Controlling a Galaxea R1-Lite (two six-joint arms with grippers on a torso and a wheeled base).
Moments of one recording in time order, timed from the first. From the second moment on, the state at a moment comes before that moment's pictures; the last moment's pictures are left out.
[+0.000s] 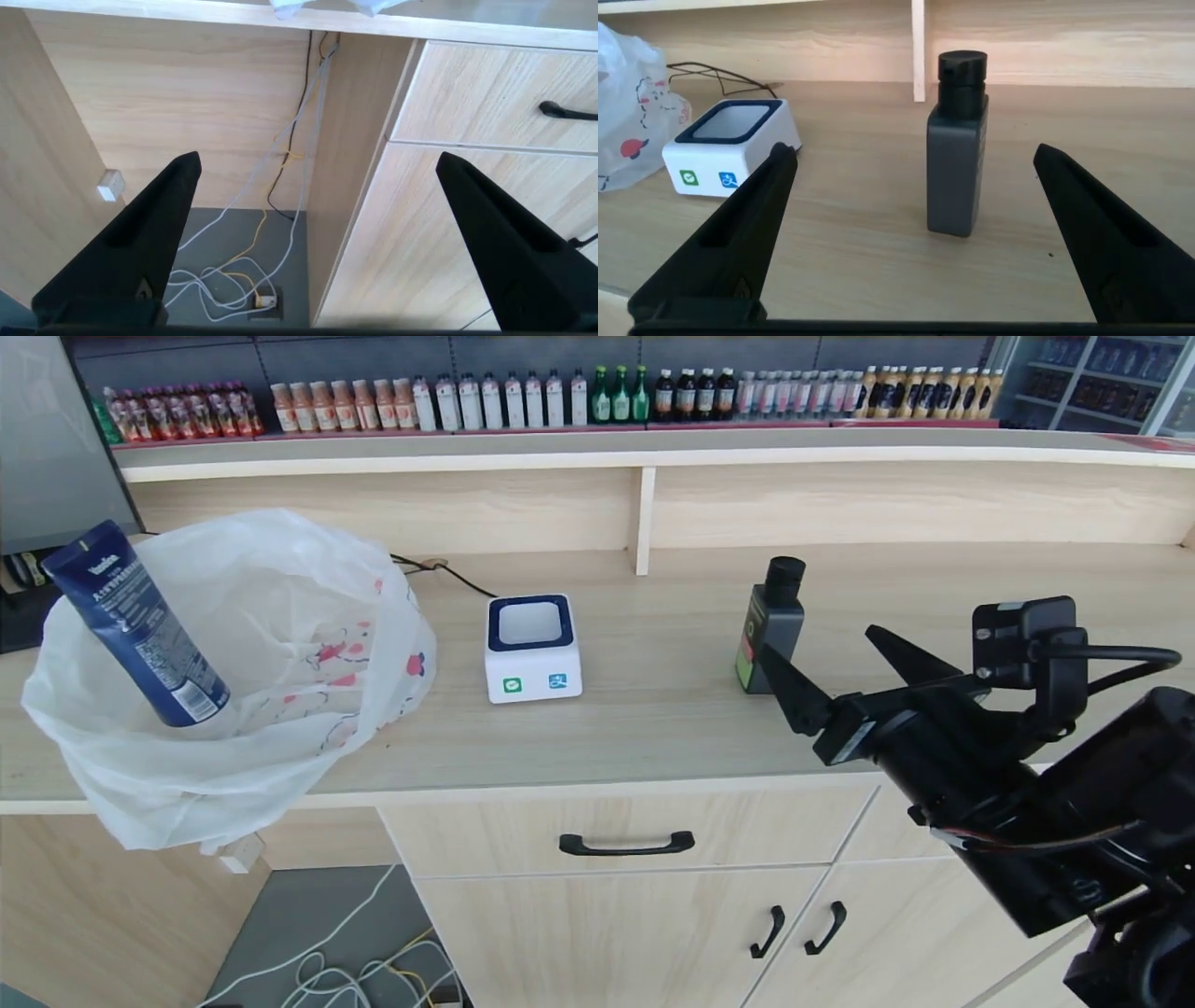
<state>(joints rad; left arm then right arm) 0.00 0.00 0.00 0.00 0.00 -0.01 0.59 1.72 -0.46 -1.57 -0.28 -0.09</state>
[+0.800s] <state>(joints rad) 0.00 0.00 0.00 0.00 0.00 -0.01 0.51 1.89 -0.65 -1.57 -0.27 -0.05</state>
